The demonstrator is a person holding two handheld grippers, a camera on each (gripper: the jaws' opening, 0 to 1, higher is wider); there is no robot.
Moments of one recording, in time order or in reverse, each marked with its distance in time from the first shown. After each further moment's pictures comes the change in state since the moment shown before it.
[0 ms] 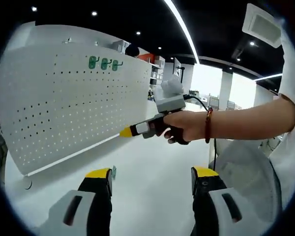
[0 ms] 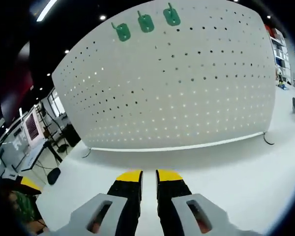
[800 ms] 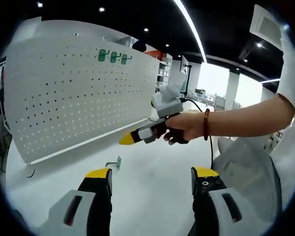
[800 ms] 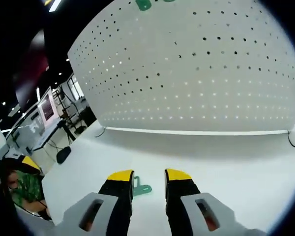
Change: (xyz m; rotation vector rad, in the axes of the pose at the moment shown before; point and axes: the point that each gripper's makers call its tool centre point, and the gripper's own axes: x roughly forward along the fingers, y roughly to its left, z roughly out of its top) left arm -0.009 0.009 -0.017 -0.047 0.028 0.049; right arm 0.026 0.019 -0.041 -0.053 0.125 0.196
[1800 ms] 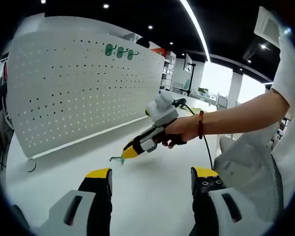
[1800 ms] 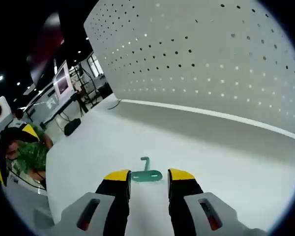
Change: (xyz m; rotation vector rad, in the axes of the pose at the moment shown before) left arm -0.003 0.013 -0.009 -0.026 0.020 0.021; right arm 0.028 0.017 -0.044 -0.139 0.176 0.164
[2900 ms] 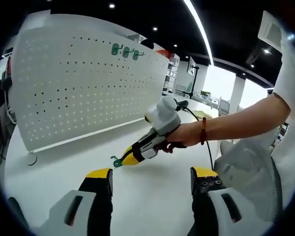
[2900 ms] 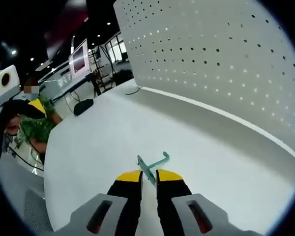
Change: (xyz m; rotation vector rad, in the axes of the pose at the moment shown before) left arm -0.007 0.005 -0.005 -0.038 -0.016 0.015; right arm 0.017 0.033 -0.009 -0.169 0.050 0.067
